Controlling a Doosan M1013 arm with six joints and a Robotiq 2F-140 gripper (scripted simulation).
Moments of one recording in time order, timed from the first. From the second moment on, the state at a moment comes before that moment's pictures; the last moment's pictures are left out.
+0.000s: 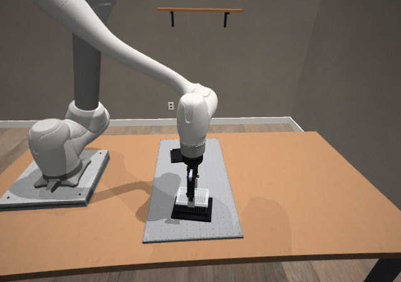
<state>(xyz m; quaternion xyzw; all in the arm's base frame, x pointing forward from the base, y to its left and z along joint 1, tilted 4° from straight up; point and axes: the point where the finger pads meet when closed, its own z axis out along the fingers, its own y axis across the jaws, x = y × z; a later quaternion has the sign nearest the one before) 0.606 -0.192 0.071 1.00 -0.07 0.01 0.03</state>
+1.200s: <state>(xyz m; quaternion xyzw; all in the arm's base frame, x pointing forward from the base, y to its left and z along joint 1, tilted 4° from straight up) 0.606 -0.193 0.043 1.00 -0.07 0.01 0.03</state>
